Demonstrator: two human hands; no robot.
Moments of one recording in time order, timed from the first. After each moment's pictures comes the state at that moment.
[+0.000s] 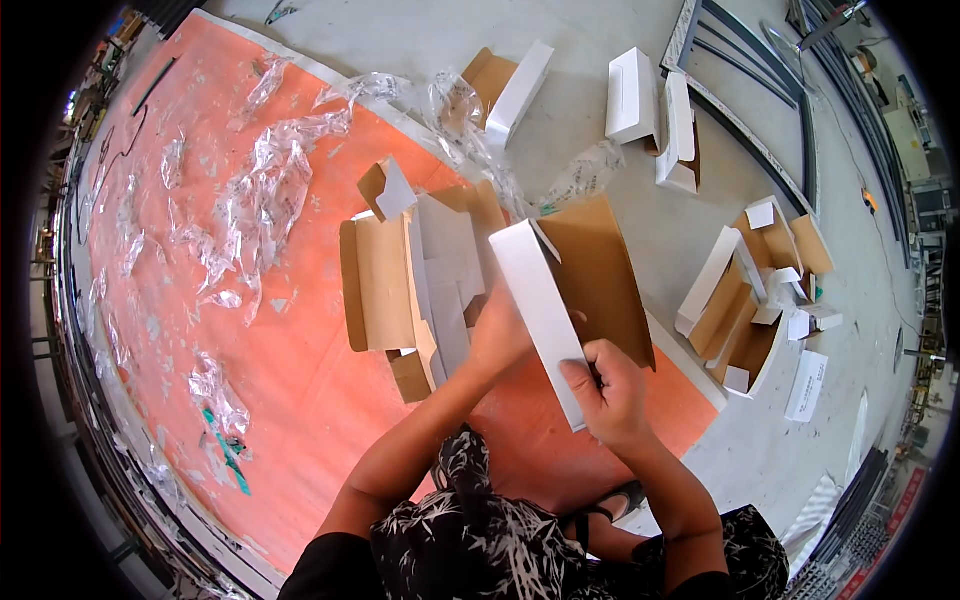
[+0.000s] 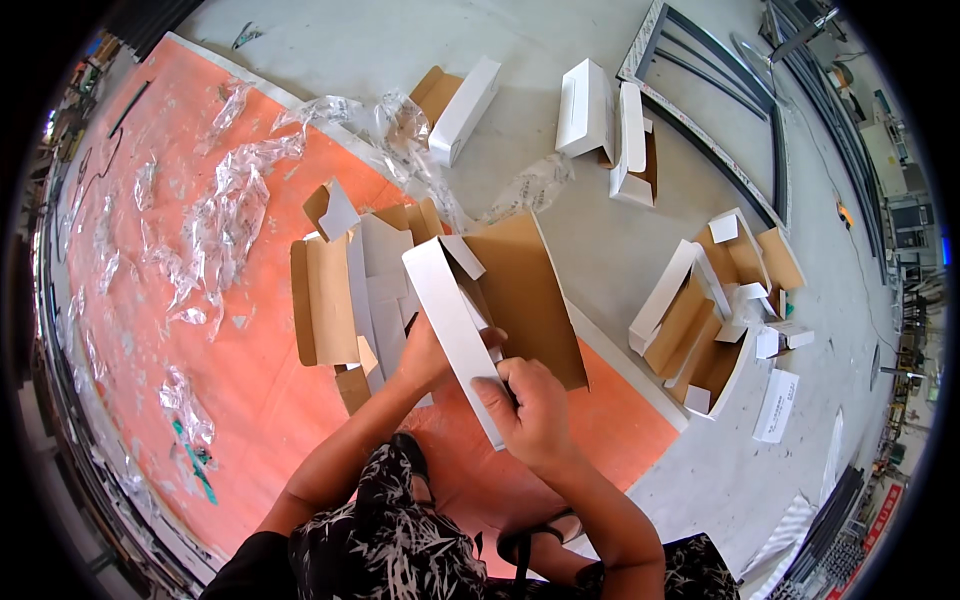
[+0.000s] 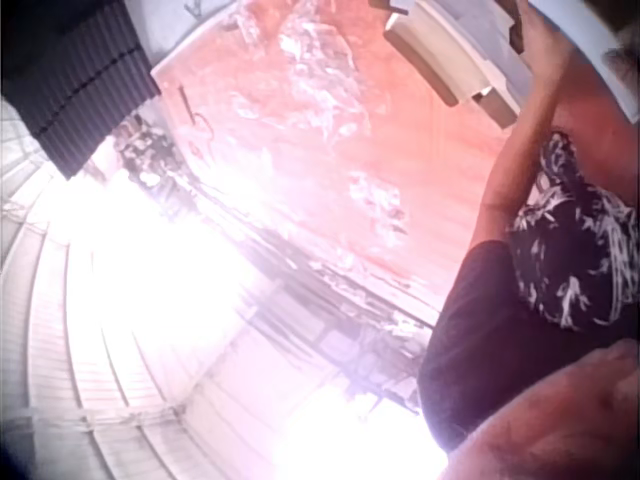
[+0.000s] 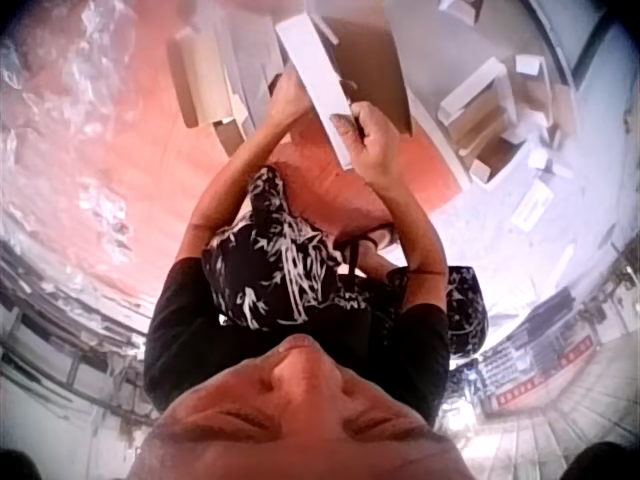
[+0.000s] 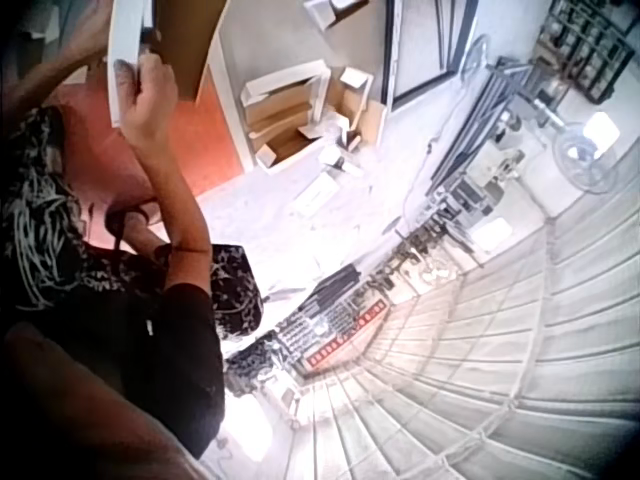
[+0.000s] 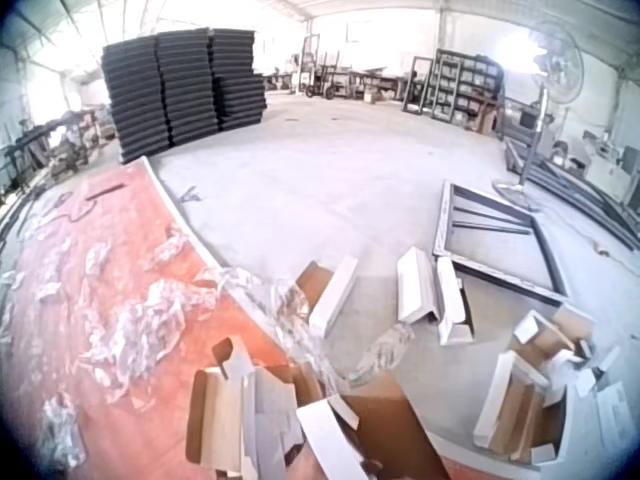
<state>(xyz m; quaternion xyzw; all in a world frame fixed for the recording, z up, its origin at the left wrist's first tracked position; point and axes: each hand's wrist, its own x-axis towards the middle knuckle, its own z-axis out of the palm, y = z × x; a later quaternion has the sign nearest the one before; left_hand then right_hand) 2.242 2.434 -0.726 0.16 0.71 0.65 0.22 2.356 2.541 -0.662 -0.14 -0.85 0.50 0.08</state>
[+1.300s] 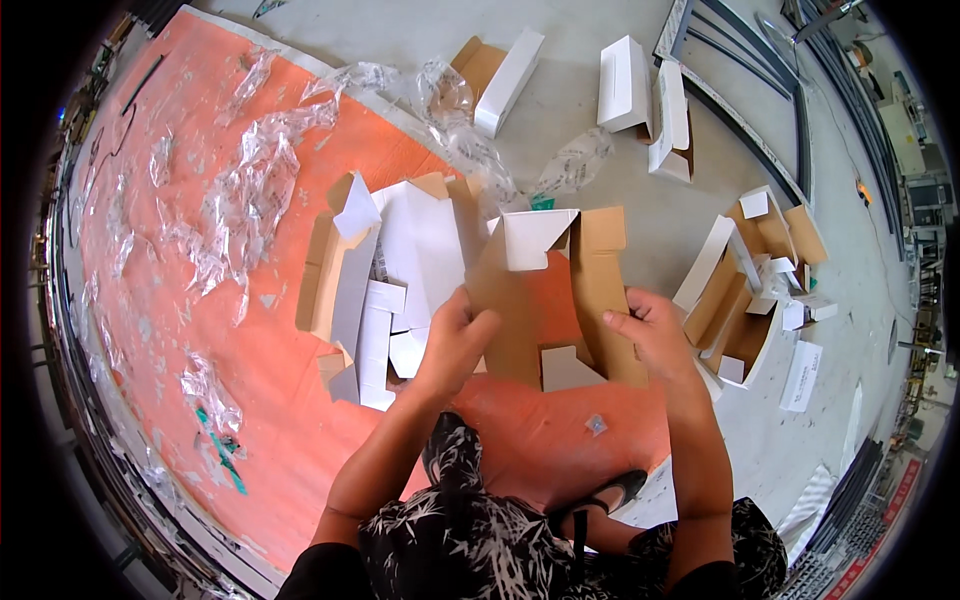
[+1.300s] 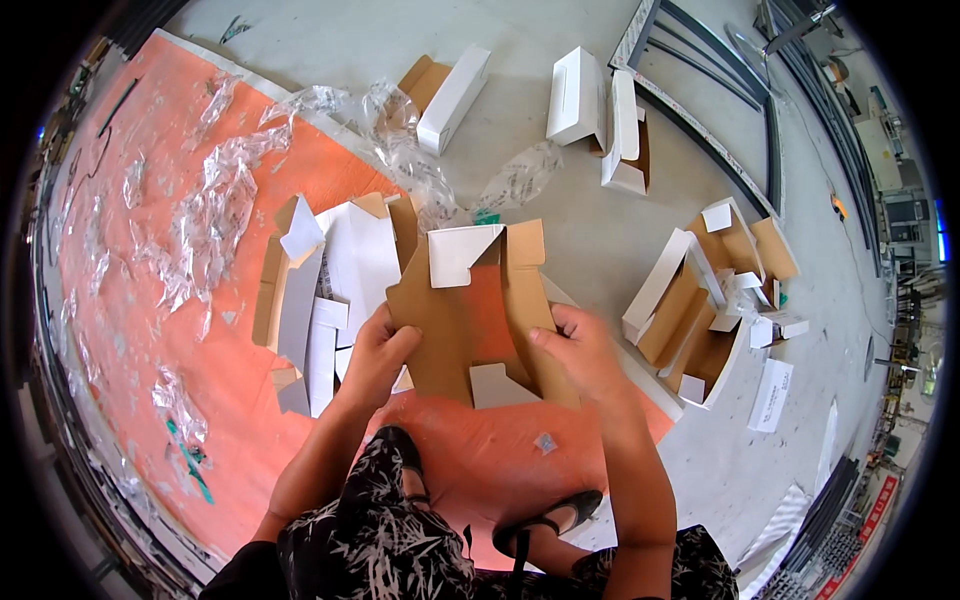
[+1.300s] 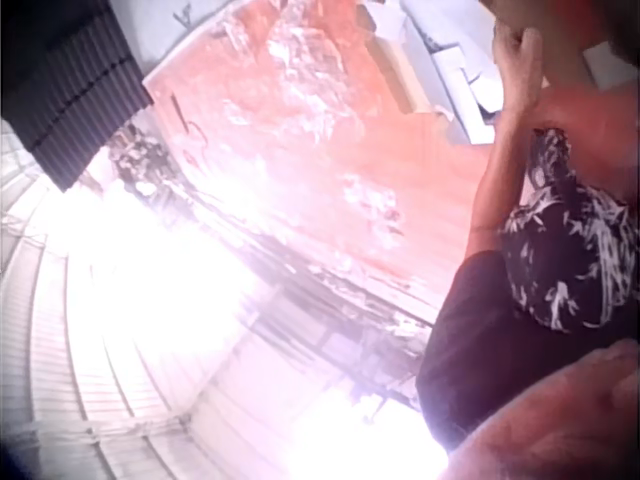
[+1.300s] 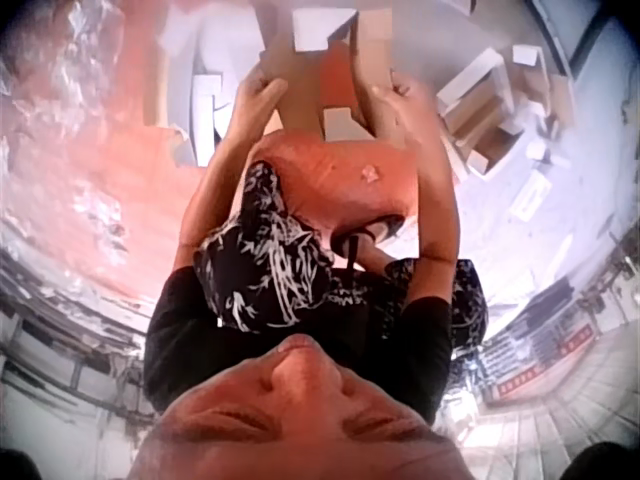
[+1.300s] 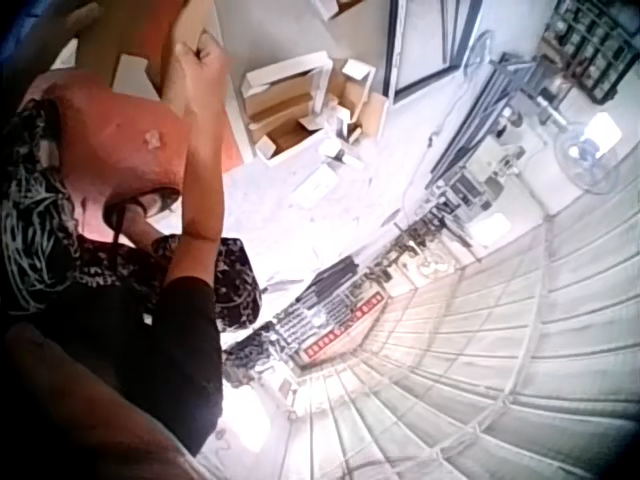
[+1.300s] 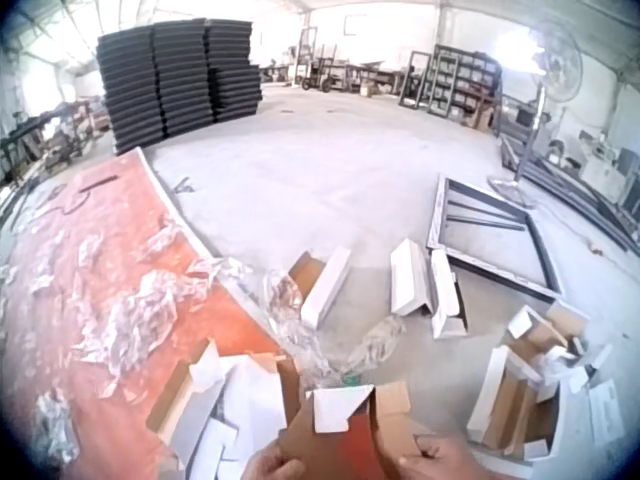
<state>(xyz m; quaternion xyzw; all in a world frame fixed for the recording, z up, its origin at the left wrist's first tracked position) 2.249 2.386 -0.713 -0.02 0.60 0.70 0.38 2.338 2.617 -0.670 -0.30 -0.70 0.64 -0.11</state>
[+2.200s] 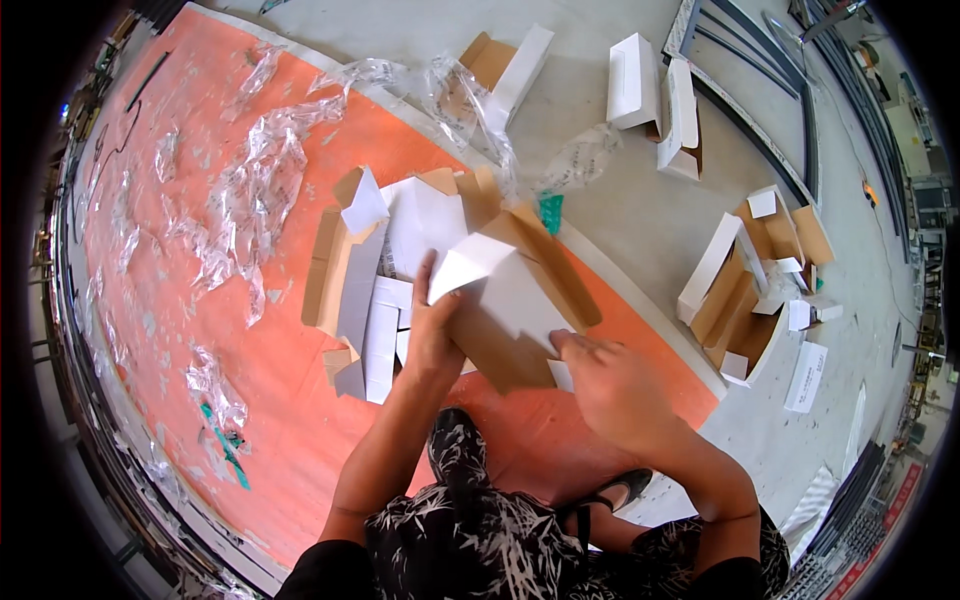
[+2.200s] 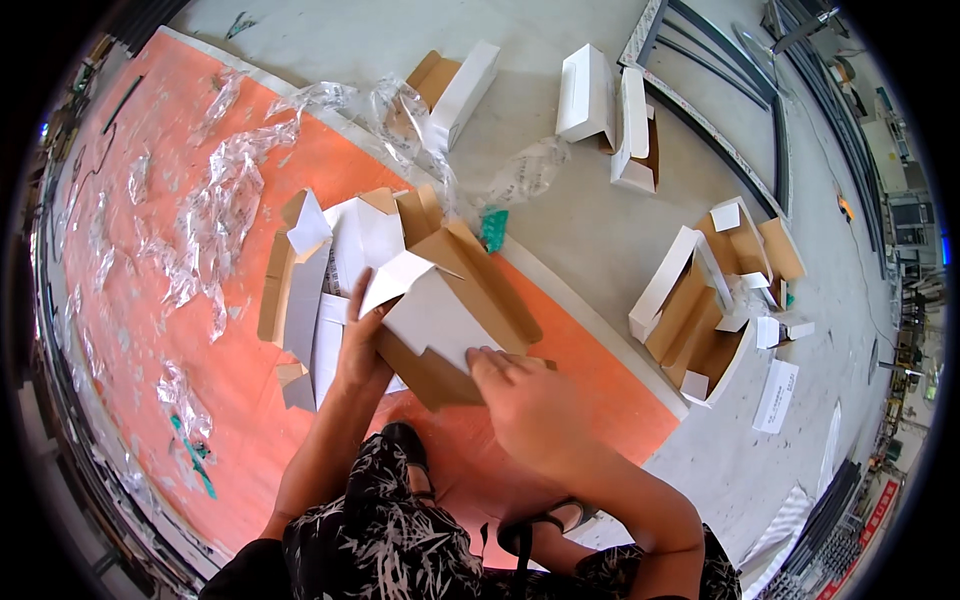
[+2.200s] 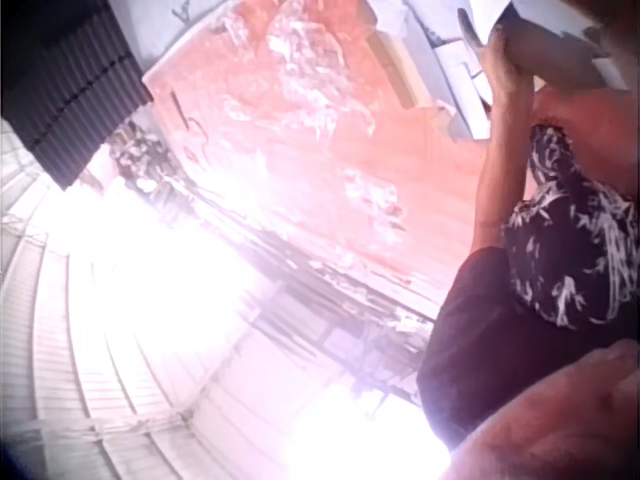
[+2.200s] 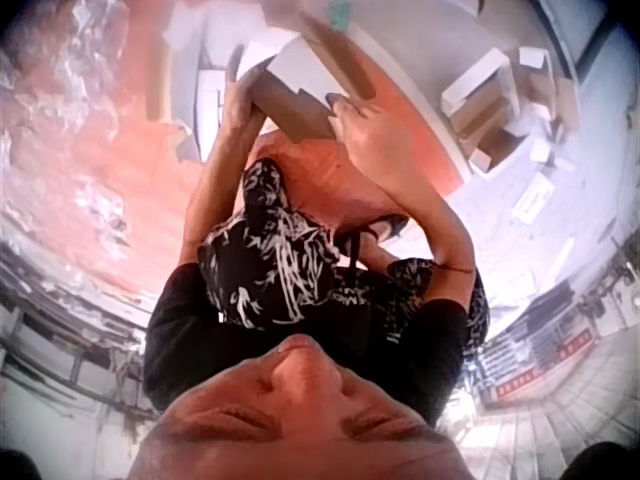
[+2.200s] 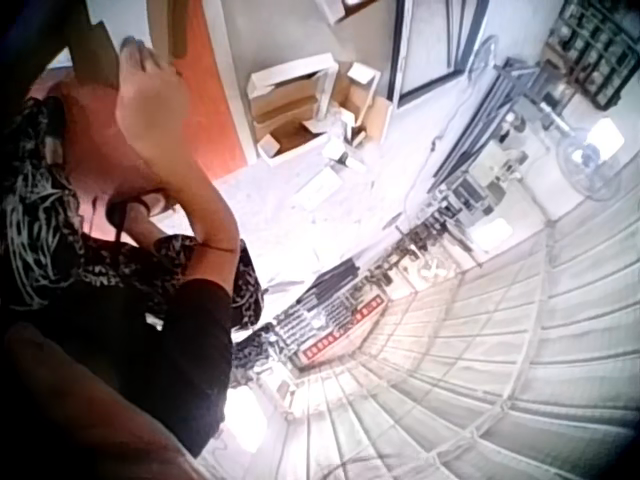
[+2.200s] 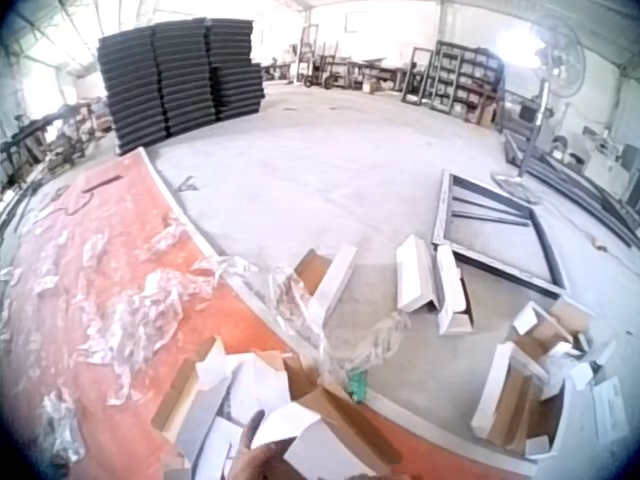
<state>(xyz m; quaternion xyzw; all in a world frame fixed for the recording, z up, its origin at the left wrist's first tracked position) 2.245 2.374 -0.730 -0.21 0.38 0.86 0.28 2.350 2.553 -0.628 0.04 -0.96 0.27 -0.09</state>
